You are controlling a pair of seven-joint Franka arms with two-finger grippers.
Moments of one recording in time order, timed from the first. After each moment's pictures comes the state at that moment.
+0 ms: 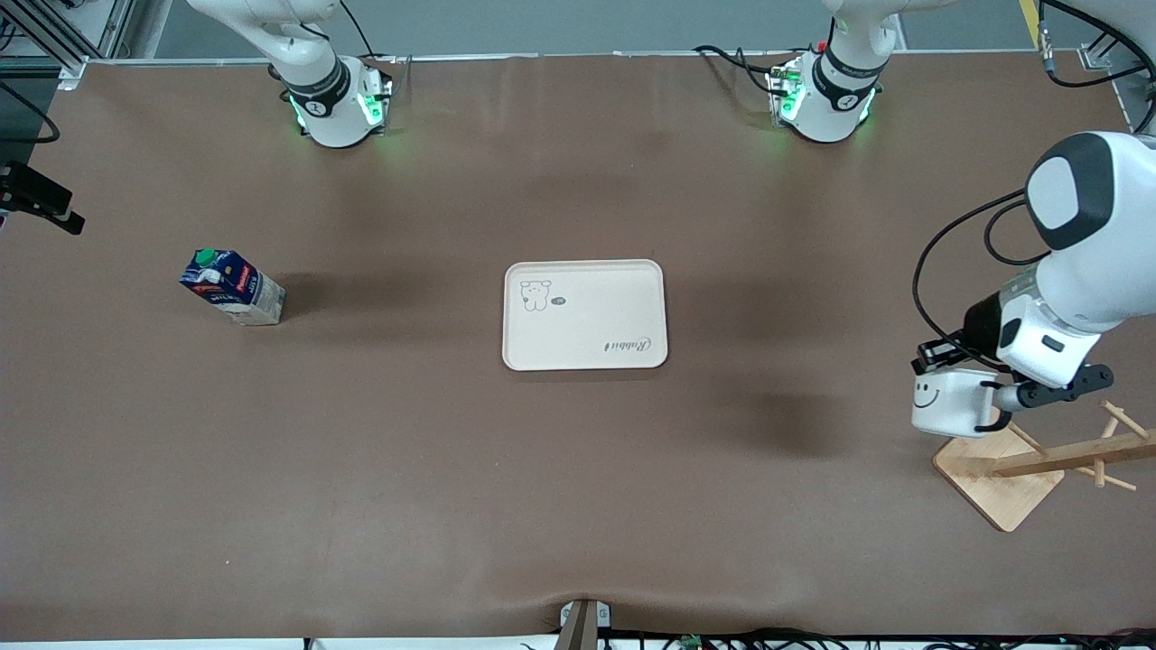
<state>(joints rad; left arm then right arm) 0.09 0.24 -0.18 -1.71 -0.12 2.00 -0.30 -0.09 -0.08 -0.07 -1.63 0.01 1.58 -0.12</state>
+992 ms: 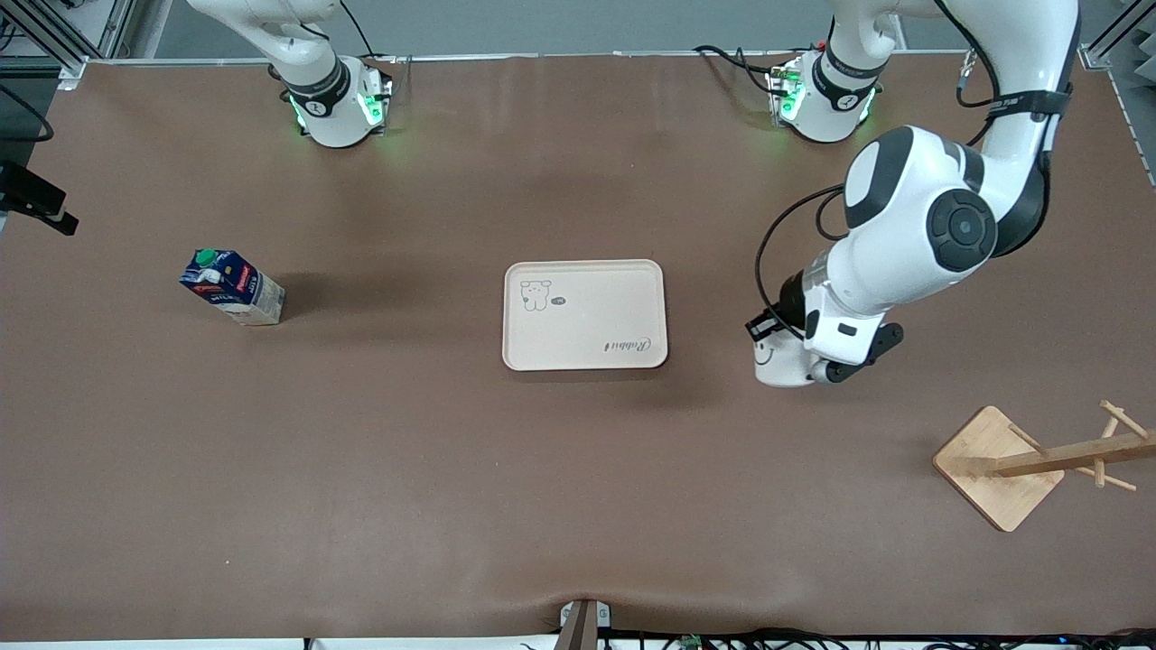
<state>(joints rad) -0.19 0.29 -0.19 -1.71 -0.25 1.98 -0.83 -0.09 -0.07 -0.07 -1.62 0.01 1.59 -0.12</state>
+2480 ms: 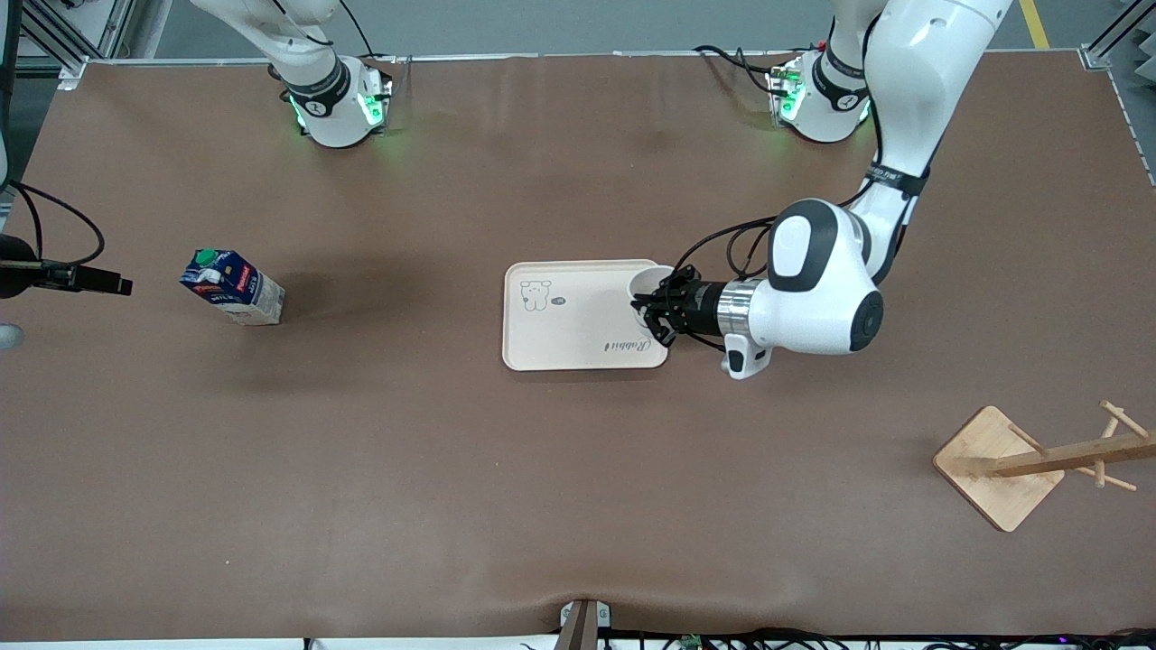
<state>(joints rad) -0.27 0.52 -0.19 -1.71 -0.90 2.00 -1.16 -0.19 0.21 -0.07 -1.61 0.01 1.55 -0.11</state>
